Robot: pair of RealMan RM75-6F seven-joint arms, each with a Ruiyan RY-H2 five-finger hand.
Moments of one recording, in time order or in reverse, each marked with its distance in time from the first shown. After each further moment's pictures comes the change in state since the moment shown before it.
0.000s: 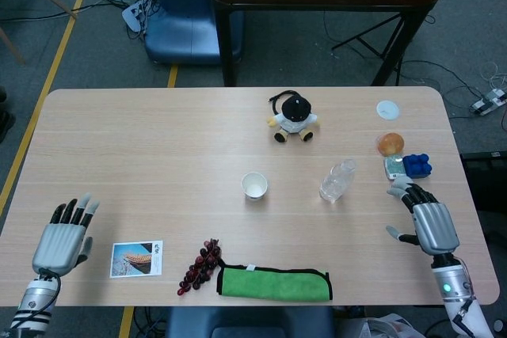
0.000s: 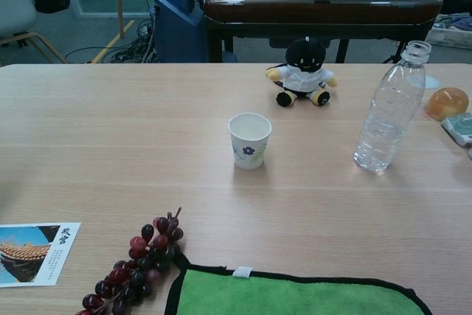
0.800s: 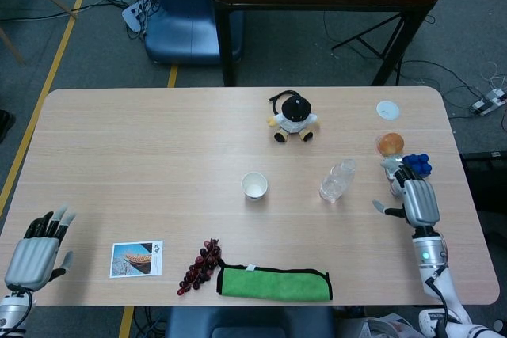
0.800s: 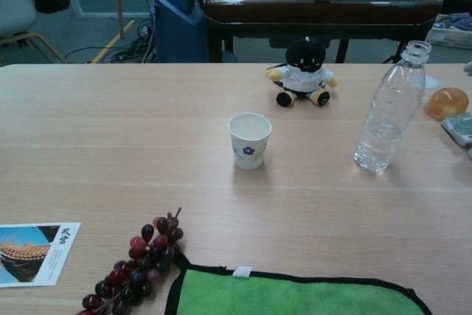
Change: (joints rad) left arm 0.158 0.025 -0.054 0.149 0.126 -0.057 -0.233; right arm 0.118 -0.221 0.111 0.291 0.123 -0.102 0.194
